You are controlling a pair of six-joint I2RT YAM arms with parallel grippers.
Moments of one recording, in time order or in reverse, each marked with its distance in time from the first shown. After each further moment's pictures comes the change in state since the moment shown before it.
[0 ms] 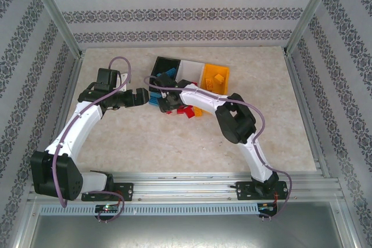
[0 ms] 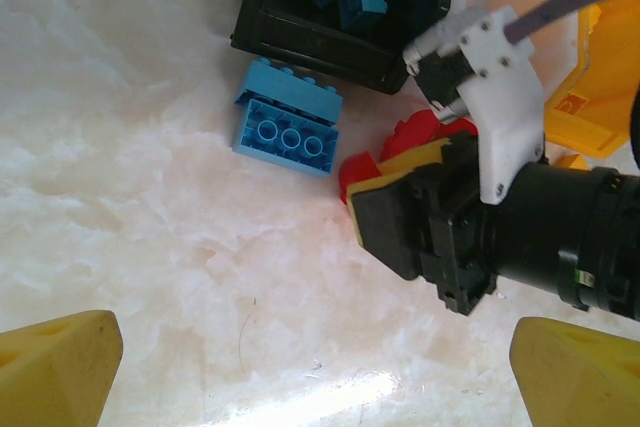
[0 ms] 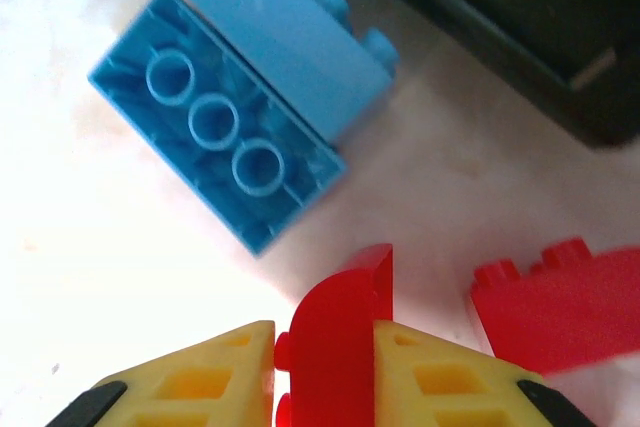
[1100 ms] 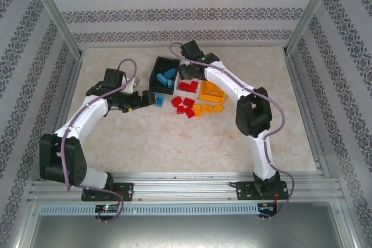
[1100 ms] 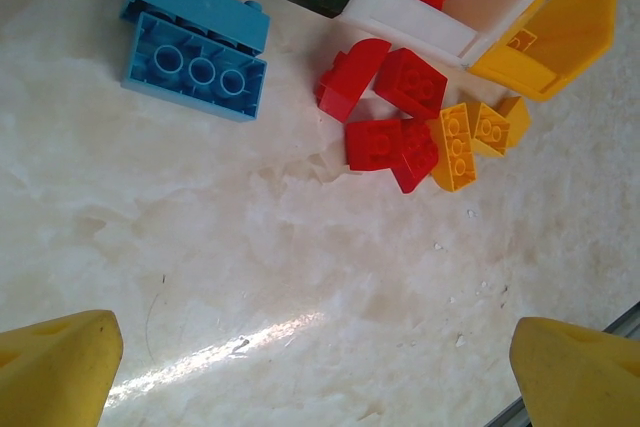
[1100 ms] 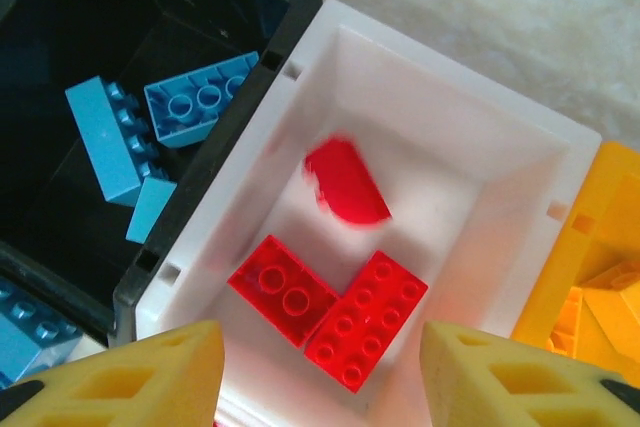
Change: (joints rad) left arm 0.000 0.134 -0.008 0.030 0.216 -0.029; right arm -0.232 -0.089 0.154 -0.056 0.143 -0.148
